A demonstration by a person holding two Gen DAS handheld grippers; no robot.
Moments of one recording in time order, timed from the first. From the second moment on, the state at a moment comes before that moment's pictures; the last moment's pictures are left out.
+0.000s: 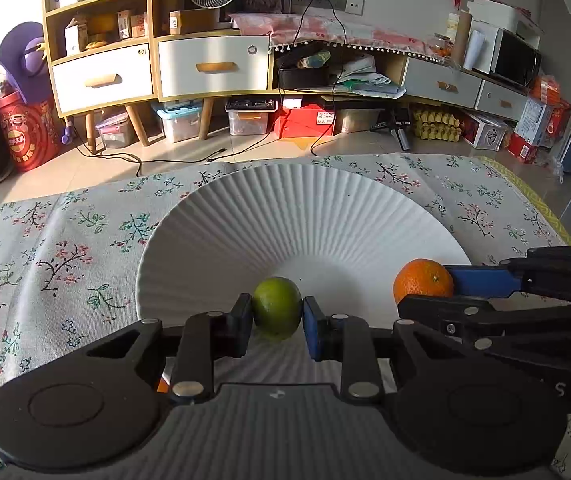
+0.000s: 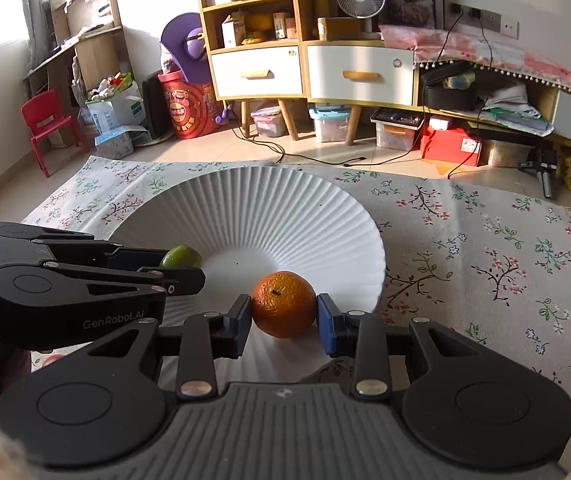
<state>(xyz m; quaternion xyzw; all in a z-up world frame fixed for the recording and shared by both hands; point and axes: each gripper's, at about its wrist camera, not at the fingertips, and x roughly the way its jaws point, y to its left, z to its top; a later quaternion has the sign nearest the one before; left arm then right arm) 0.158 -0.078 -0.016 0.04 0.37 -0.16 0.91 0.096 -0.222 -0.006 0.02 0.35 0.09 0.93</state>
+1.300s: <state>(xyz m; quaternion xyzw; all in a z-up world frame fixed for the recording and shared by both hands) 0.074 -0.015 0.008 0.04 0.36 -0.16 0.92 0.039 -0.209 0.028 0.03 0.29 0.09 0.95</state>
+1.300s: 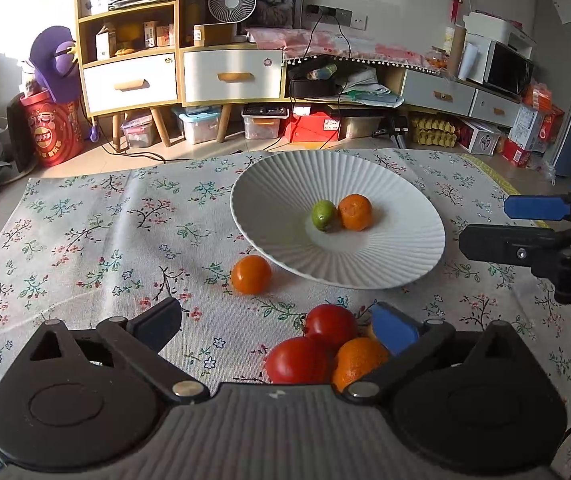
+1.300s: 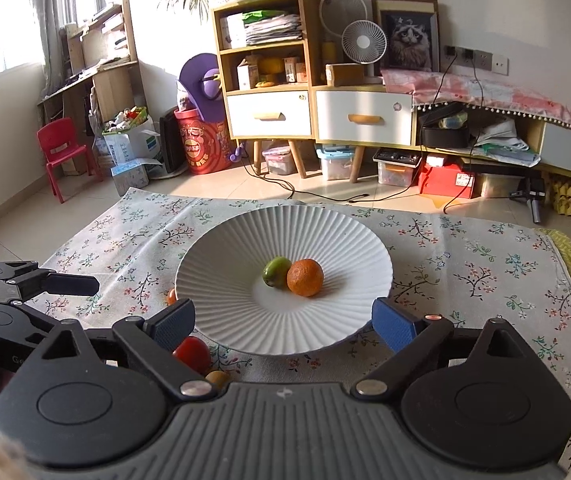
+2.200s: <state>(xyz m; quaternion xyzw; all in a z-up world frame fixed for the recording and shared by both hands) 0.024 0.015 -0.026 0.06 0.37 -0.15 0.91 0.007 -0.189 -0.009 0.00 0.31 0.12 0.94</state>
